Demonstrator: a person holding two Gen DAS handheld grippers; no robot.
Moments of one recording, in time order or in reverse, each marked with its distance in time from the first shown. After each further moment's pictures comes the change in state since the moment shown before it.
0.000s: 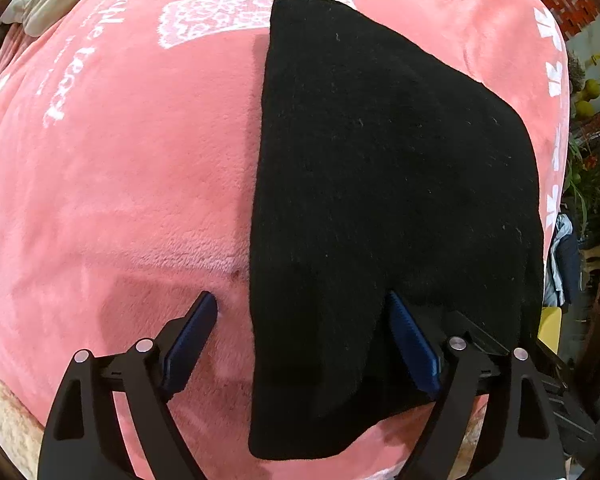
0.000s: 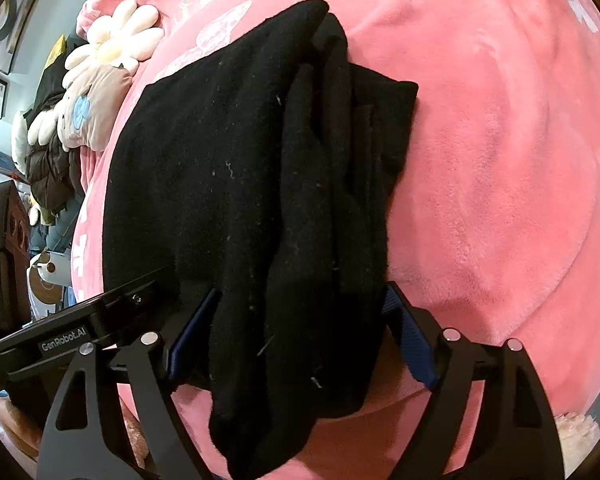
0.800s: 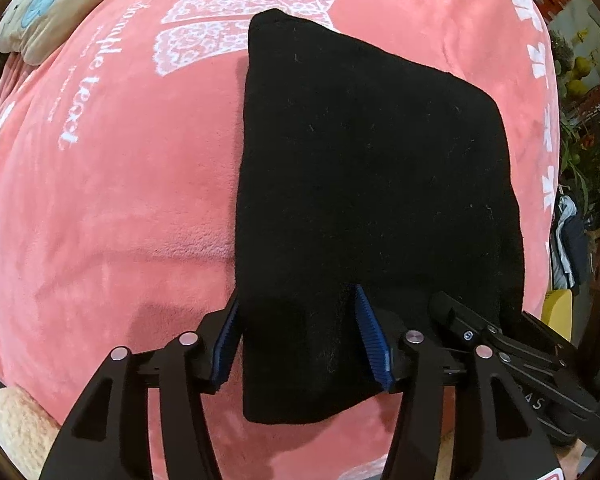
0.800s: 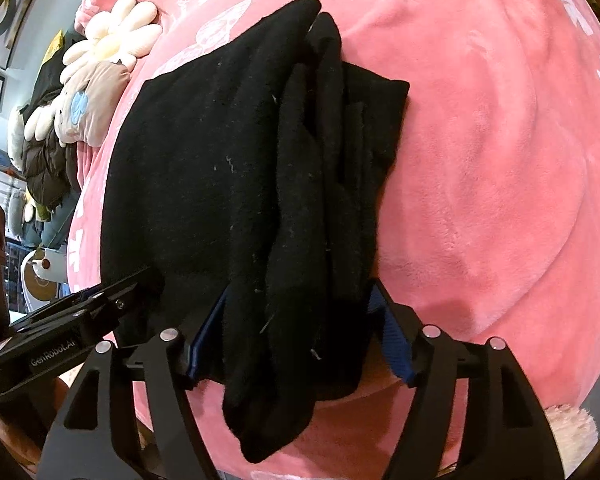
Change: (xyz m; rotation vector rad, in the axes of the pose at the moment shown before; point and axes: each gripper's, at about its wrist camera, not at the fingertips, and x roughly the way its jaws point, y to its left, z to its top) left arm -0.015 -0.021 -0.014 0.077 -0.029 0.038; right arm -0.005 0.008 -0.005 -0.008 0.007 -0.027
